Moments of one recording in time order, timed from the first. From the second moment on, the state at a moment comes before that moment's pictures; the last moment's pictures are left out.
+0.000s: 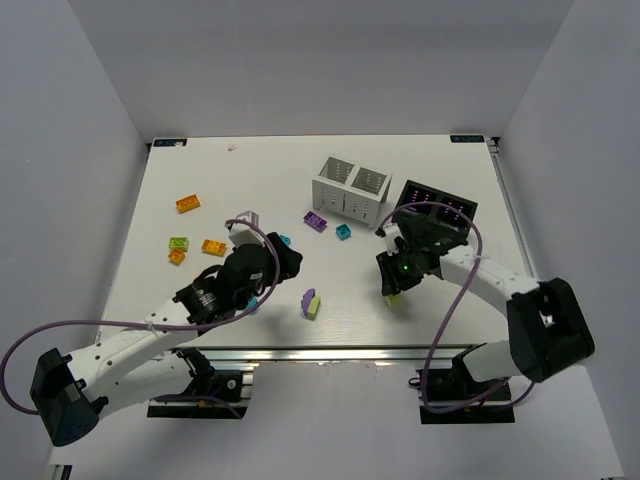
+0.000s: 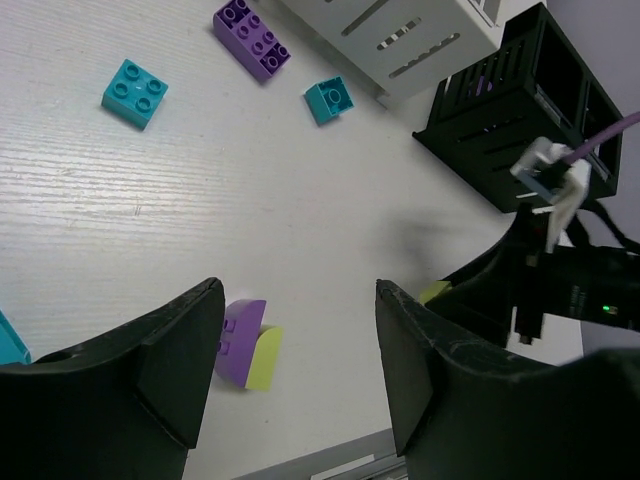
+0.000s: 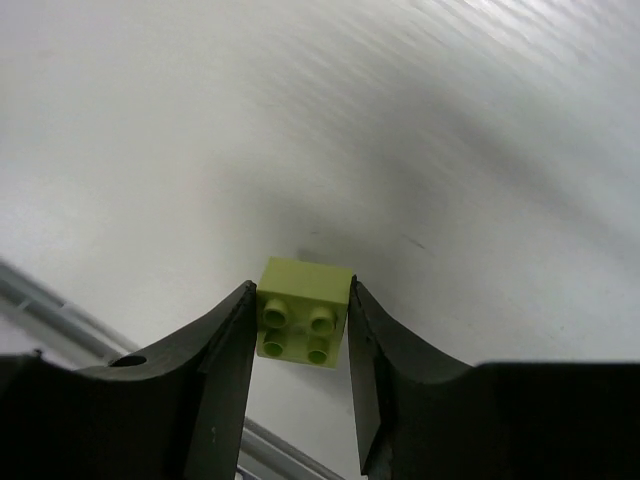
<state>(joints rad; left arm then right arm) -0.87 0.92 0.68 -0.24 -0.43 -0.87 0.48 1.42 0.78 -0.53 -0.25 0.02</state>
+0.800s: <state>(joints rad) -0.87 0.94 0.64 -0.21 -0.38 -0.85 -0.03 1.09 0.92 -0.33 -0.62 -0.45</state>
